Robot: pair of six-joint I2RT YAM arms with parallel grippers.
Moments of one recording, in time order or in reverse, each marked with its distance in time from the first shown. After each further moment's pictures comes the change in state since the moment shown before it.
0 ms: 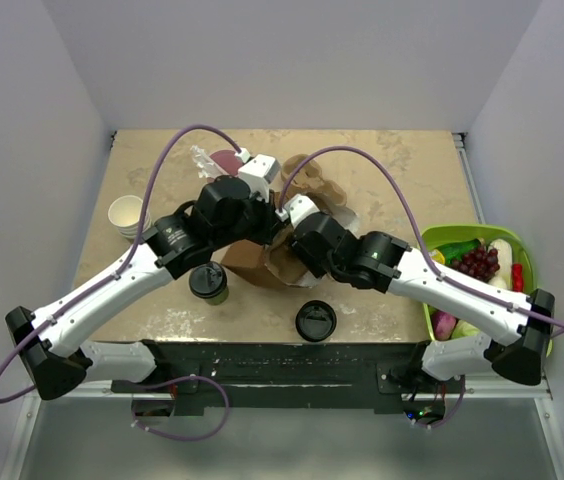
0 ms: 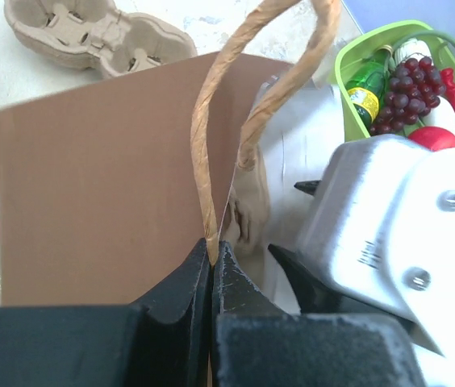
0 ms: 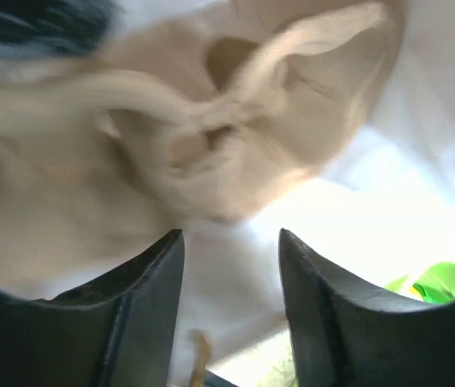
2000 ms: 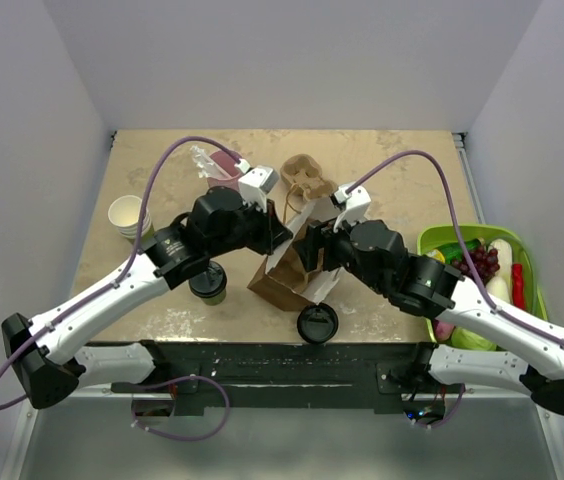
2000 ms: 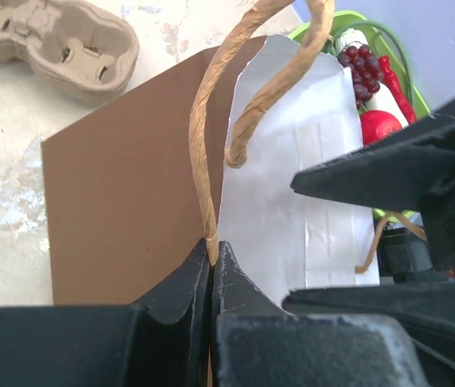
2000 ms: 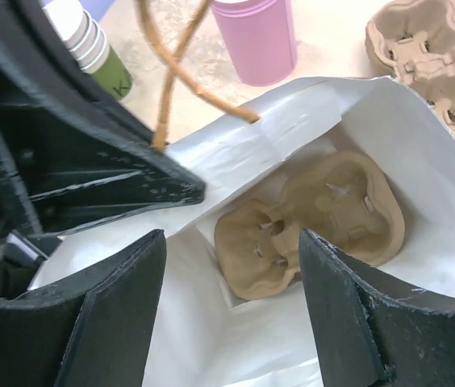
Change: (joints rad) left arm 0.014 -0.053 -0.137 0.142 0.147 -0.049; right arm -0.006 -0.314 -0.212 0.408 -0.127 0.350
